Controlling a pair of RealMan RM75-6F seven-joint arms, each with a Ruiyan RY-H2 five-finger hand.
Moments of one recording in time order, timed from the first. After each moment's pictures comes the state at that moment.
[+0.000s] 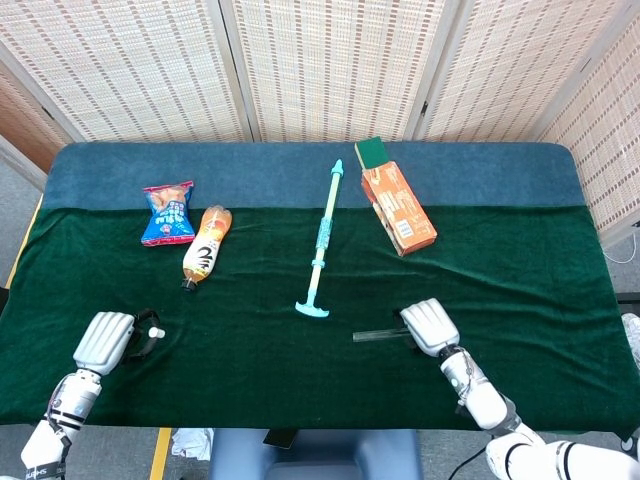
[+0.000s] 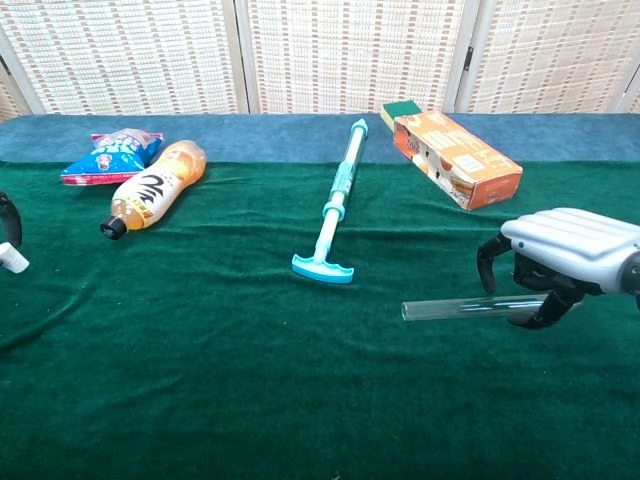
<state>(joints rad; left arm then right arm) -0.35 -1.28 -0.02 -1.53 1.45 1.22 0.00 0.52 -1.51 0.08 -1.52 -1.23 0.96 -0.48</state>
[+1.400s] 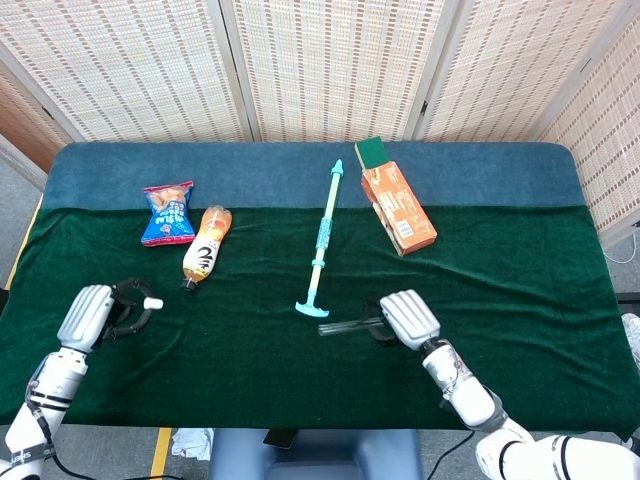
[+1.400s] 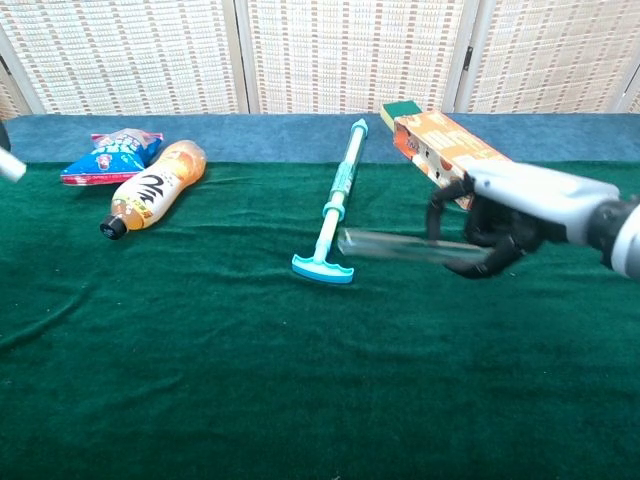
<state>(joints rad) -0.37 -1.17 -0.13 -1.63 1.46 1.26 -0.35 0.58 -1.48 0.16 -1.70 -1.24 0.99 -0.23</state>
